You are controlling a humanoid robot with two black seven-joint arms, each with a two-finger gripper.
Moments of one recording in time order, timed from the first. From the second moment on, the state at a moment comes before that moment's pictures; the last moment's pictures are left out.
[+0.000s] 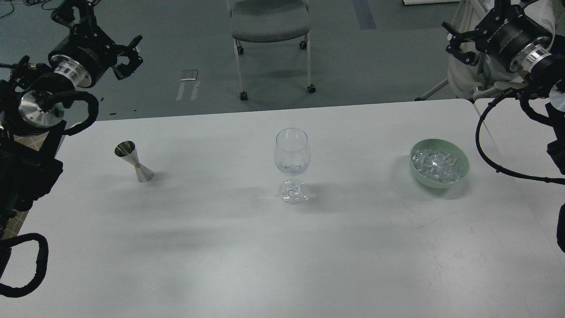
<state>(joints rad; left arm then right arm) -0.87 0.44 -1.16 -0.75 0.20 -0.26 0.12 0.86 -0.39 1.31 0.63 -0.35 0.46 -0.19</state>
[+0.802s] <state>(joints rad) -0.64 0.46 -1.25 -0.94 0.12 -0.38 -0.08 0.87 -0.71 0.97 0.87 -0.88 0.48 -0.02</state>
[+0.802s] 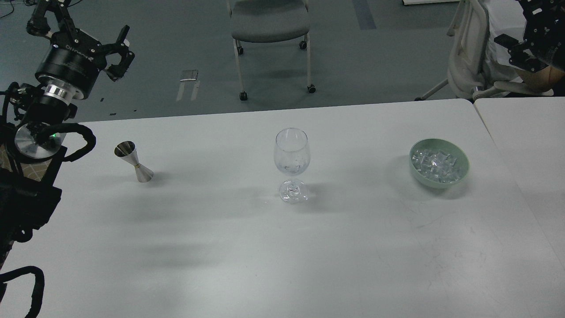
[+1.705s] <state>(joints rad) -0.58 0.45 -1.31 -0.96 0.12 -0.41 -0.08 0.91 -0.79 0.44 1.14 -1.56 0.46 -0.03</state>
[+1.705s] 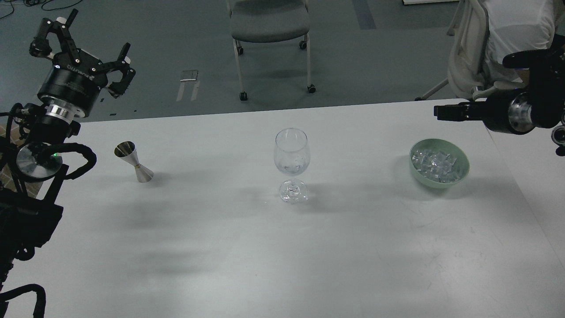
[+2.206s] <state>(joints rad) -0.55 0.44 -1.31 -0.95 0.12 -0.41 -0.09 0.78 -0.70 0.42 1.15 -1.65 0.38 -0.10</state>
